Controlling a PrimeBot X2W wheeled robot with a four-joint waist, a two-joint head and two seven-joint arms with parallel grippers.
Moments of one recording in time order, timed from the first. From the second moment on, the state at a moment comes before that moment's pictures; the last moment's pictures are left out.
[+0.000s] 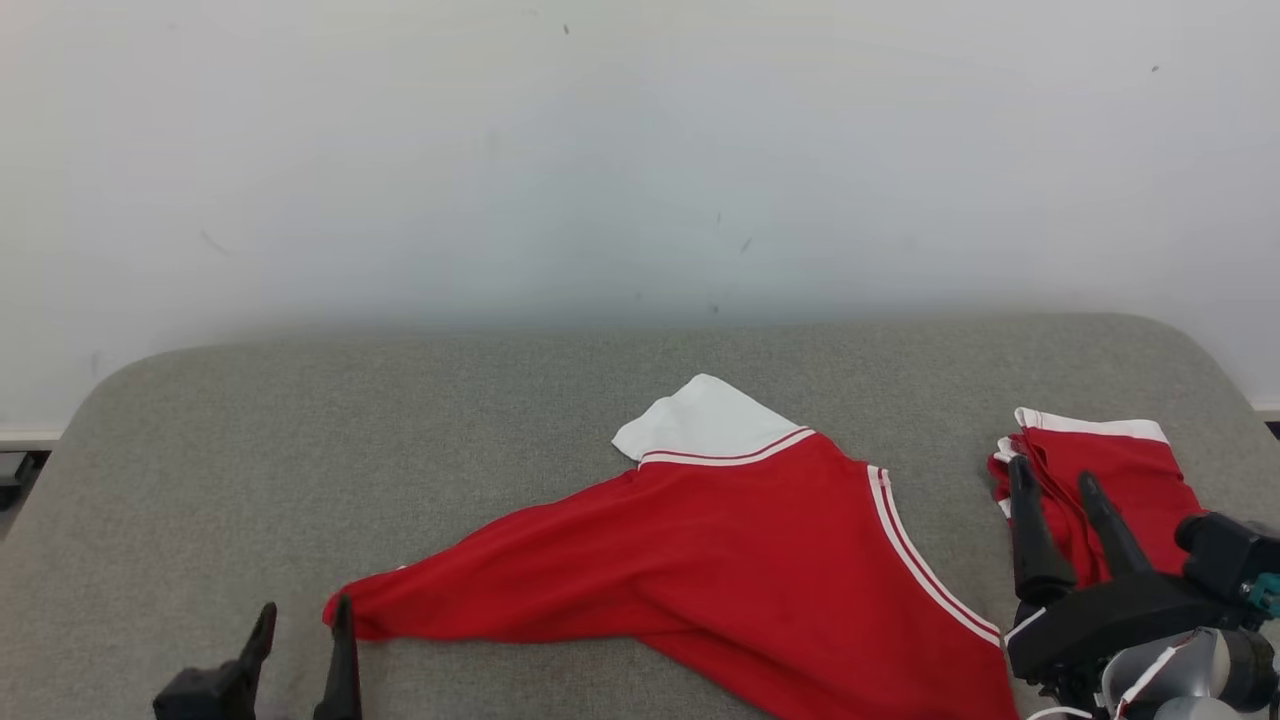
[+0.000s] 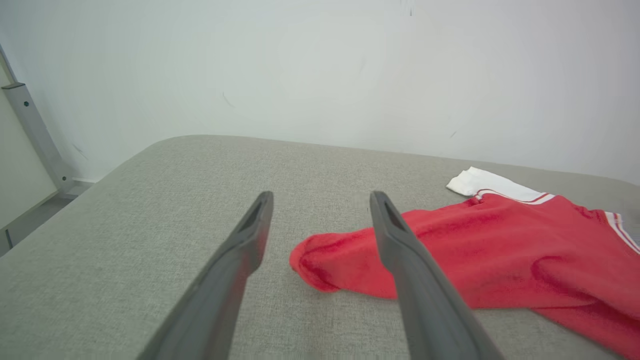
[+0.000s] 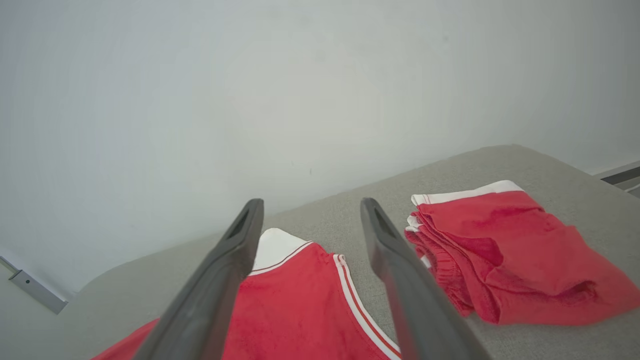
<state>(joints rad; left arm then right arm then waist) -0.10 0.20 -0.27 0.42 -0.32 0.10 -0.24 0.01 -0.08 -0.04 -0.06 0.50 -0.12 0.10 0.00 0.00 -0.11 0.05</state>
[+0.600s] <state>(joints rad) 0.10 0.23 -0.31 0.22 -0.33 0.08 -0.20 0.12 -0.07 -0.02 0.02 0.47 -0.10 -0.01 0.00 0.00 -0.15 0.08</state>
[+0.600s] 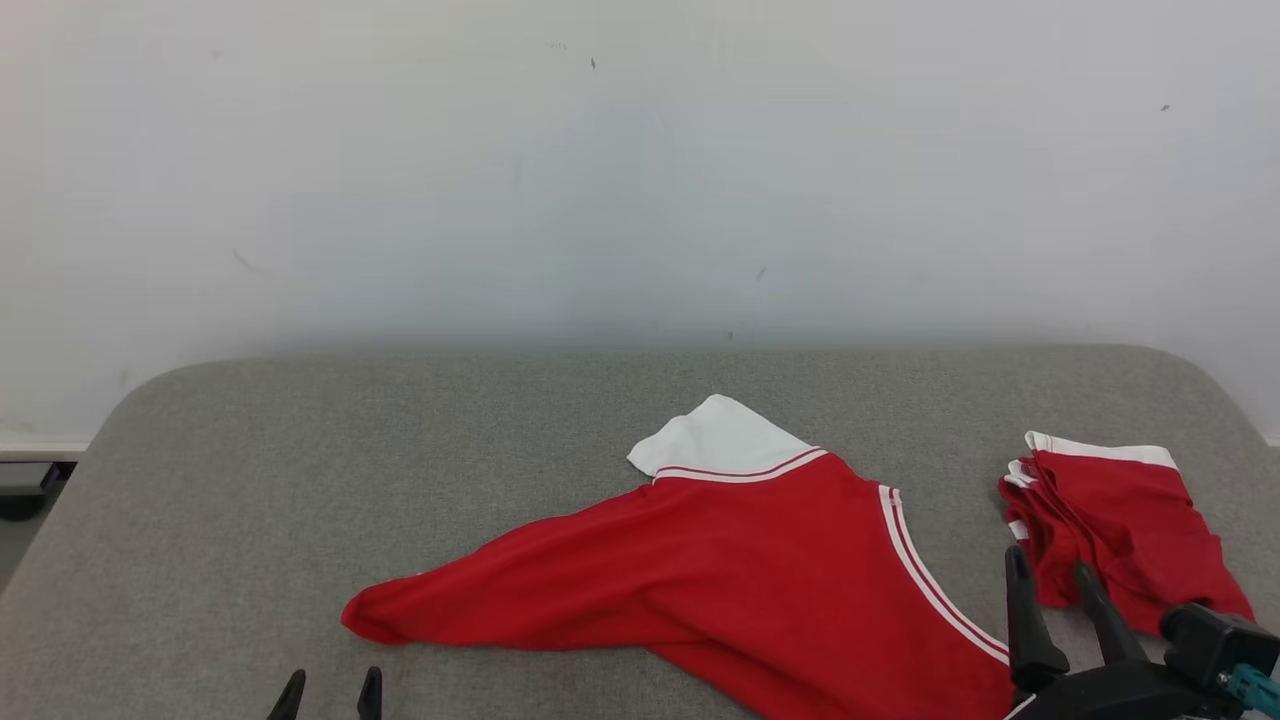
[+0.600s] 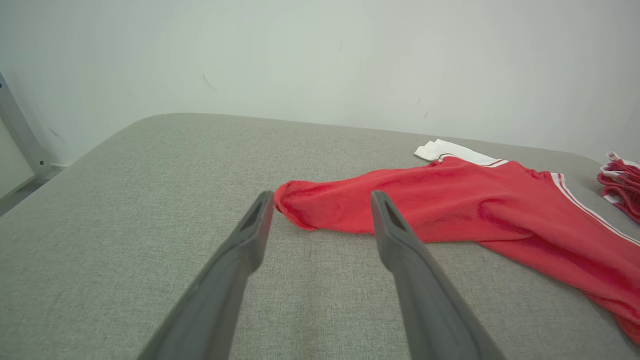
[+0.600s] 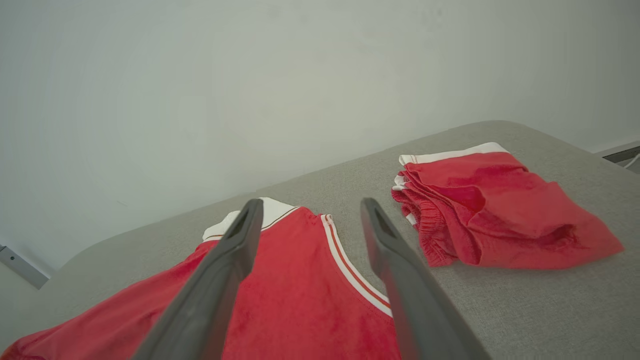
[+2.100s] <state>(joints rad) -0.07 0.24 -0.34 0.11 -0.35 0.07 0.13 -0.19 -0.22 0.09 0.12 0.47 0.00 0.25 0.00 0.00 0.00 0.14</state>
